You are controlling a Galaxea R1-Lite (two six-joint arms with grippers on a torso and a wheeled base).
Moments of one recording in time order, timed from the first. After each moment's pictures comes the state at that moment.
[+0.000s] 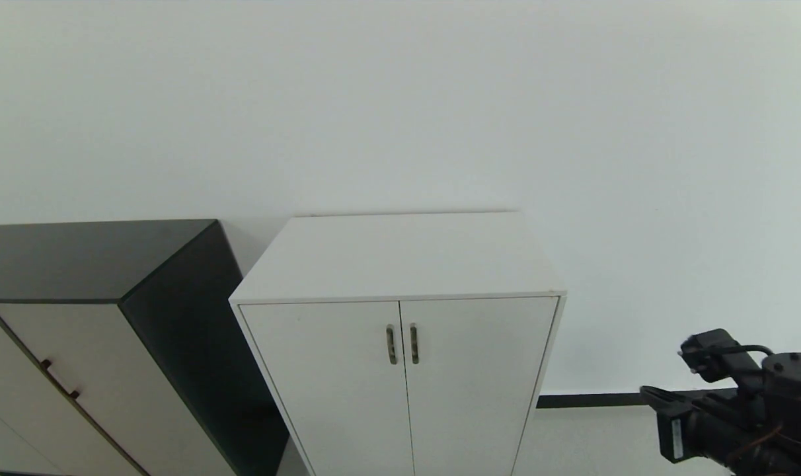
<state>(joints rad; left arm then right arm) 0.00 0.00 0.00 0.00 -0.02 0.00 0.41 1.57 -0.11 -1.00 -0.20 0.03</state>
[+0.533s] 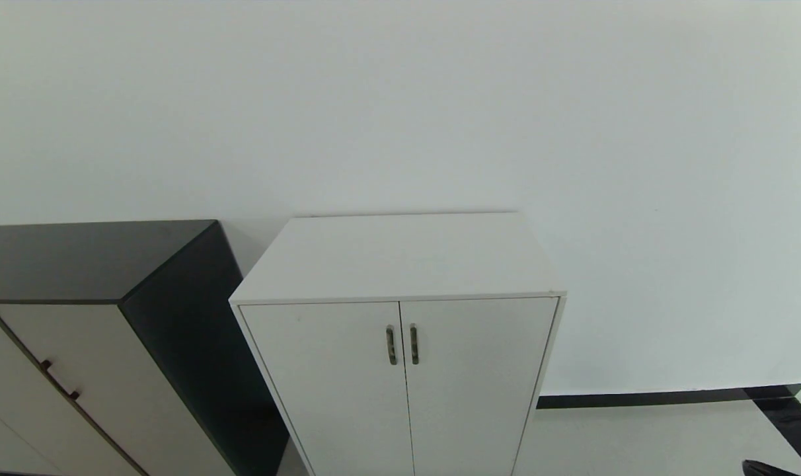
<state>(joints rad) 0.00 0.00 0.00 0.00 -0.02 0.00 0.31 0.98 0.00 -0.45 -0.19 0.00</state>
